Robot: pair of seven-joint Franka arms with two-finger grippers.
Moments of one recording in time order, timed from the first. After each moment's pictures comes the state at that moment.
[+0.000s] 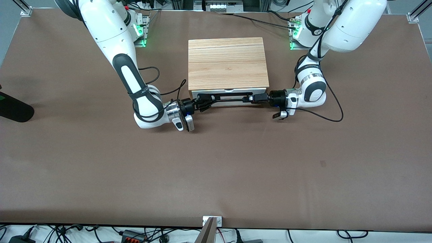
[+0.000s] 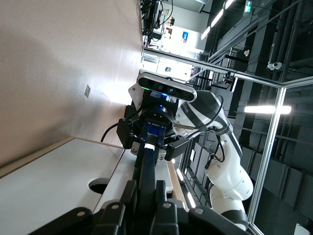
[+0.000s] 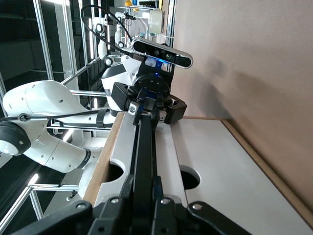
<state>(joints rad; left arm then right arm) -0.11 0.58 -0.14 -2.24 -1.87 1.69 1.07 0.44 0.79 0.03 -1.72 1.61 1.72 -1.01</state>
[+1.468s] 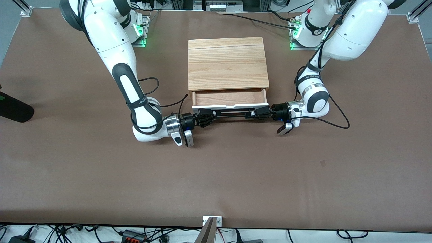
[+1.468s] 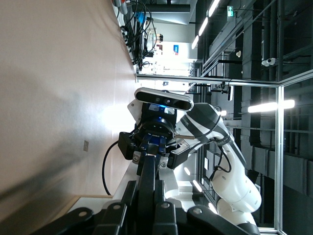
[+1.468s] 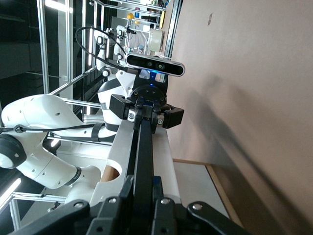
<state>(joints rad) -0.09 0.65 -0.14 -2.06 -1.88 1.77 1.16 0.43 0.92 0.01 -1.46 1.61 1.76 -0.98</state>
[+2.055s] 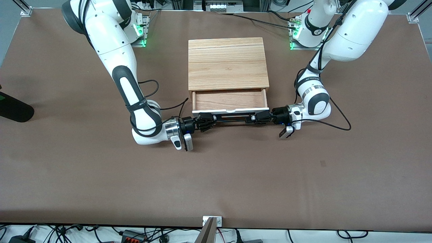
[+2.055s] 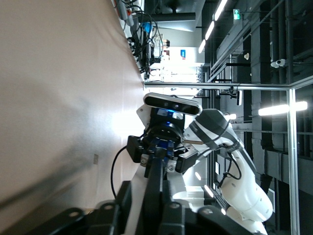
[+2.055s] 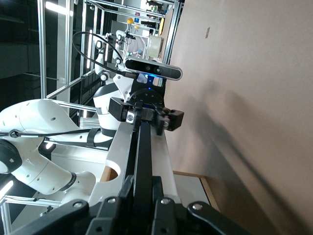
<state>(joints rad) -0.09 0.67 -0.14 -2.02 -1.88 1.83 1.16 0.42 0.95 0.01 -1.41 1.61 1.78 -0.98</state>
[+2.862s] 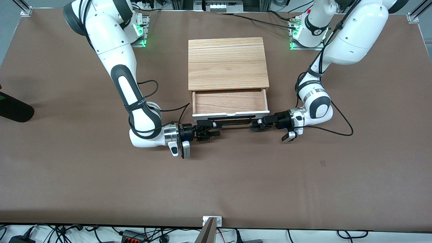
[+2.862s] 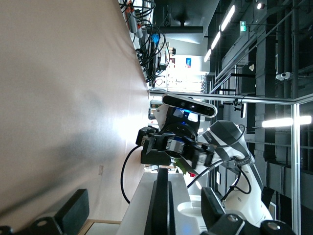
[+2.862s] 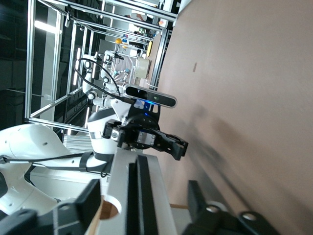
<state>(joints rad) -0.08 0.69 -0.14 -1.97 -1.88 1.85 1.09 0.42 0.97 0.01 -1.30 1.62 1.89 -0.91</state>
